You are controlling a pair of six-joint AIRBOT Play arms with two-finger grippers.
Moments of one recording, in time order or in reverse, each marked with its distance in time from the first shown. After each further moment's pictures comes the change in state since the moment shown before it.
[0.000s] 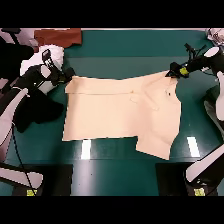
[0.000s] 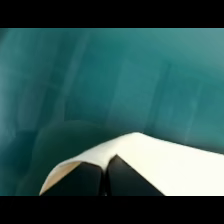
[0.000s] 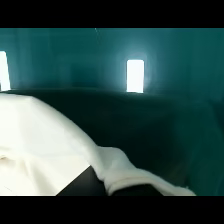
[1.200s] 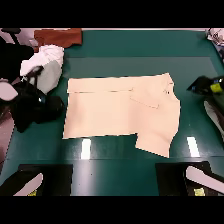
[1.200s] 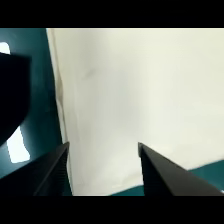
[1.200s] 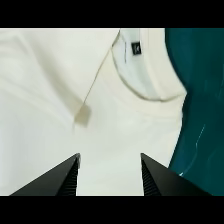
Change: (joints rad) left arm 0.042 0.663 -0.448 -0.110 -0.533 0.467; right arm -0.174 0.764 -0.697 -0.090 0.068 -0.050
